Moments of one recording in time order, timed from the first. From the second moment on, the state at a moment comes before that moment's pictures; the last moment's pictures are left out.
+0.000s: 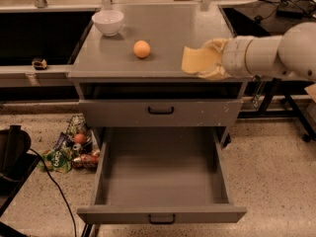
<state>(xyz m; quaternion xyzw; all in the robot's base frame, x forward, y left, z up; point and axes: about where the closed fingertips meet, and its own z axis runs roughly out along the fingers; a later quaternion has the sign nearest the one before) 0.651 -0.145 0.900 -0.62 0.58 -0.08 0.52</state>
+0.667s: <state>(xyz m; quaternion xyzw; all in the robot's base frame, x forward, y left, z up) 0.756 -0.192 0.969 -0.58 0.57 -0.15 0.56</state>
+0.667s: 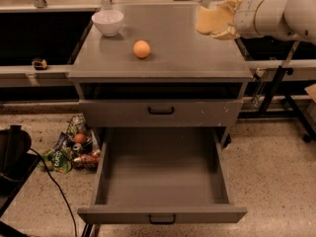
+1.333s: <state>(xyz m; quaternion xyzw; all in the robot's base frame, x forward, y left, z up) 0.801 -0.231 1.002 -0.54 0.57 -0.17 0.60</state>
